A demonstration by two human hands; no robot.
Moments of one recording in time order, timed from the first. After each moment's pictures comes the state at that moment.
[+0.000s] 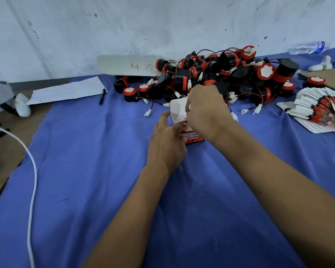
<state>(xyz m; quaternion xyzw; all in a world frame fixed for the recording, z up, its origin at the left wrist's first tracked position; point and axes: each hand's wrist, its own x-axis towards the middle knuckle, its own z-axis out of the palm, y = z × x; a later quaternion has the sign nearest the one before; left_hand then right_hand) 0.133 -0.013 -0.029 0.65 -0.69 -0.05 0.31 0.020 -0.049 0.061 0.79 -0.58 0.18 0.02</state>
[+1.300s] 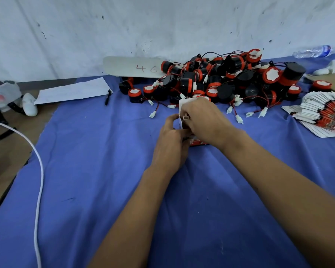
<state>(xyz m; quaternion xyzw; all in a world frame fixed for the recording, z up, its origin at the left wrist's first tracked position) 0.143 -0.030 -0.056 0.56 -0.71 -0.07 0.41 0.020 -0.071 0.029 0.88 -0.43 0.19 0.05</state>
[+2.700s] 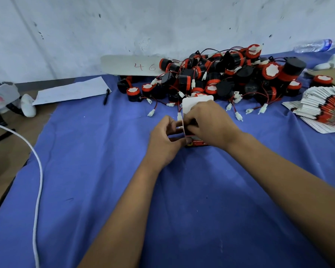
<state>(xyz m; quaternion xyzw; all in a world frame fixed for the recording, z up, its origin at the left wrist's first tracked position) 0.158 -0.024 -0.046 0.52 -0.59 -0.33 0.52 -0.003 -0.066 0.017 0.89 -0.40 0.21 -0.01</state>
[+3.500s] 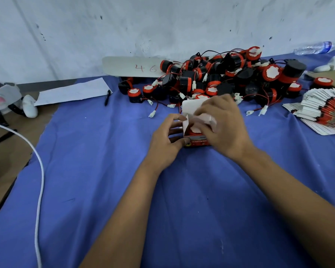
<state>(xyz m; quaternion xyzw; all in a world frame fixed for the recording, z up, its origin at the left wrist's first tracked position) 0.160 -0.024 -0.044 0.48 -0.64 -0.32 0.50 -0.028 -0.060 -0.008 0.82 -0.38 0.42 0.04</state>
